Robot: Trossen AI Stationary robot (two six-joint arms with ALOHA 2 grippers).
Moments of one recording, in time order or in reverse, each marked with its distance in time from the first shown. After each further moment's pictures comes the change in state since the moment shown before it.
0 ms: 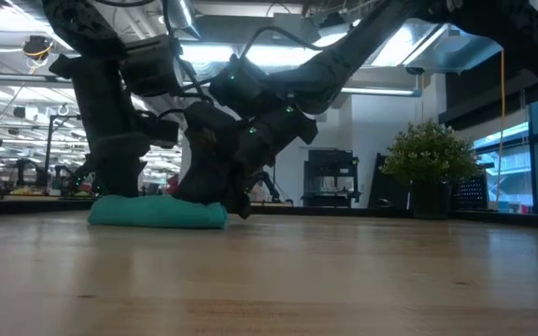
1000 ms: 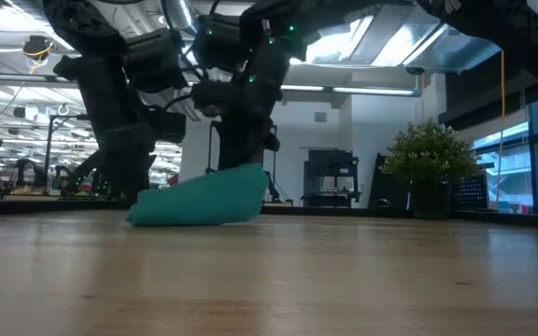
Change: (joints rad) left arm -0.010 0.002 0.001 0.071 0.042 0.049; right arm -0.006 0.004 0.490 -0.909 0.360 -0.126
